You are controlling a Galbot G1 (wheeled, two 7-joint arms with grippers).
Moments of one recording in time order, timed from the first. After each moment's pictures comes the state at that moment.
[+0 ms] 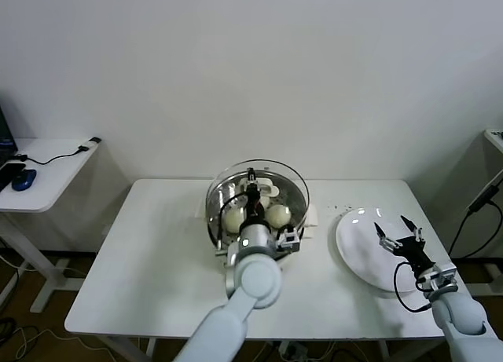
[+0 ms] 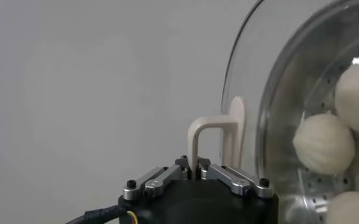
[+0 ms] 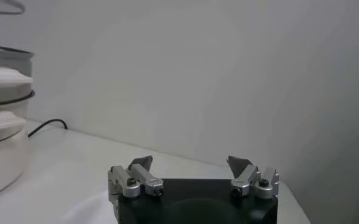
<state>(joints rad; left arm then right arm) 0.86 -1.55 0.13 -1.75 1.64 0.74 0.37 -1.15 0.98 0.55 1.35 0.42 0.18 -0.26</state>
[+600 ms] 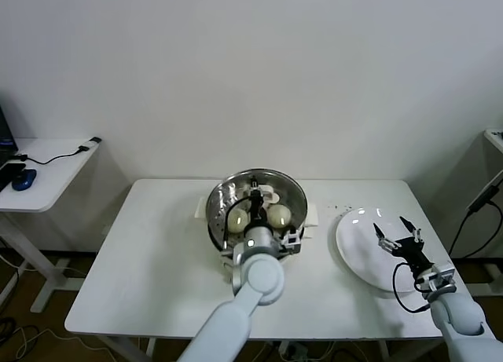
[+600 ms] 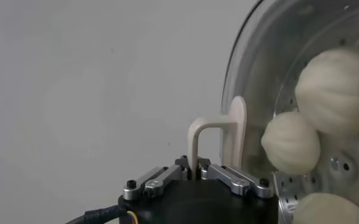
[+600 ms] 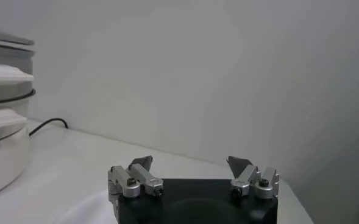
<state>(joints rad) 0.85 -1.57 0.13 -1.64 1.63 0.74 0.34 -1.15 0.99 0.55 1.34 0.41 0.19 -0.26</state>
